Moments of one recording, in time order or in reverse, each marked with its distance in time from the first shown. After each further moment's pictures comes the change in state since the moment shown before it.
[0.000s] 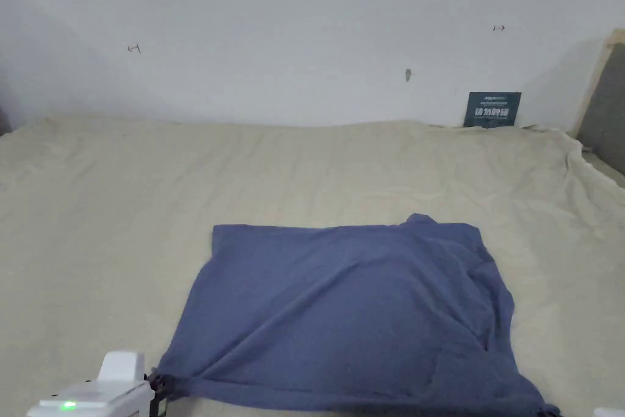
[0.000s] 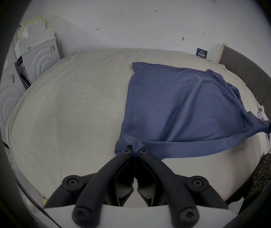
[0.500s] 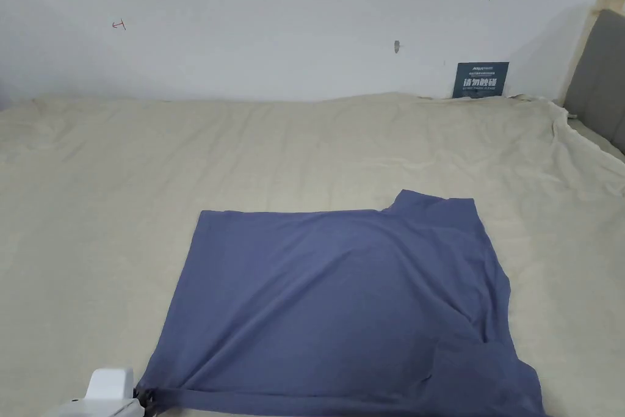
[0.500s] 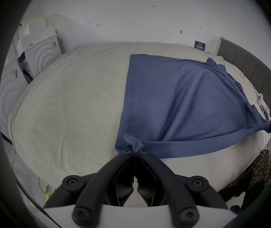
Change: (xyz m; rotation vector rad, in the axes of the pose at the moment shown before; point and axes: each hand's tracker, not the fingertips) left arm -0.004 -0.056 0.016 -0.040 0.012 -0.020; right arm -0.003 -0.054 0.024 -0.099 -0.046 -0.041
